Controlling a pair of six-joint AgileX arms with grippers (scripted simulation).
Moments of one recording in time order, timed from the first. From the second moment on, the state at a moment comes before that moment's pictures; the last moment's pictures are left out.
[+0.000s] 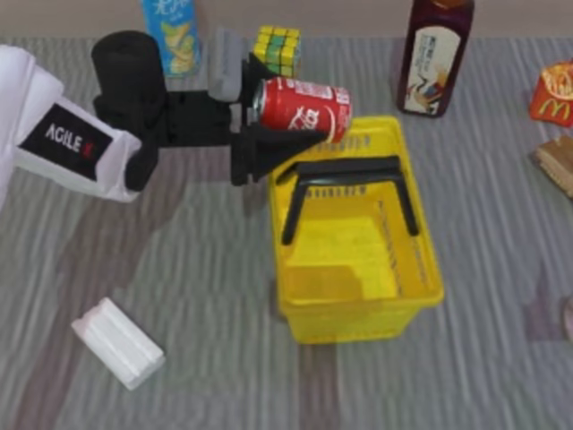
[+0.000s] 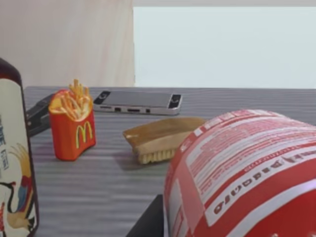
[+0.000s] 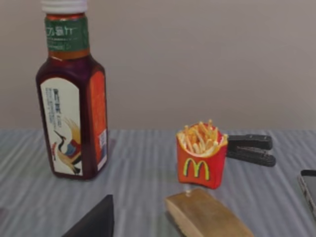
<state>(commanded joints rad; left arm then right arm) -0.29 2.34 1.29 1.01 1.28 0.04 0.00 0.00 0.00 0.00 0.00 0.00</state>
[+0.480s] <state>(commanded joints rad) -0.29 2.34 1.29 1.01 1.28 0.04 0.00 0.00 0.00 0.00 0.00 0.00</state>
